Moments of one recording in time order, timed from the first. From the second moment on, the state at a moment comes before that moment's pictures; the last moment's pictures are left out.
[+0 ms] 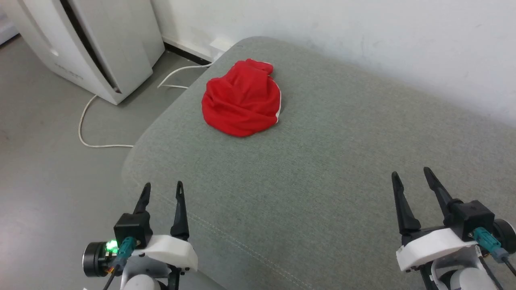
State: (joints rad) left arm -0.08 0.09 -0.11 0.20 -0.14 0.13 -0.21; right arm -0.02 -0.05 -0.03 0.10 0.05 0.13 -0.17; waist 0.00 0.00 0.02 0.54
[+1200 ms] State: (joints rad) left arm -0.35 0.11 -0.09 0.33 -0.32 0.06 -0.17; right arm -0.10 -0.05 0.00 0.05 0.02 0.13 -0.16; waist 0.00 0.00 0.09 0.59
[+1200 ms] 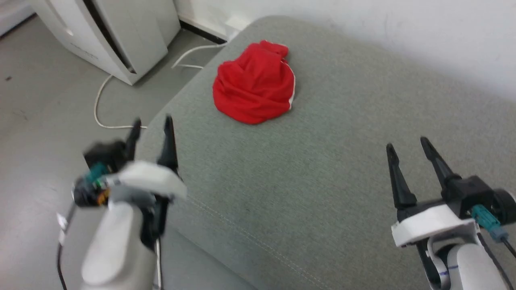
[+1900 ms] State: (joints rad) left arm -0.90 0.36 0.12 0.59 -0.60 0.03 0.40; right arm -0.31 -0.05 0.08 -0.03 -0.01 0.13 -0.16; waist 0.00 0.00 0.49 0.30
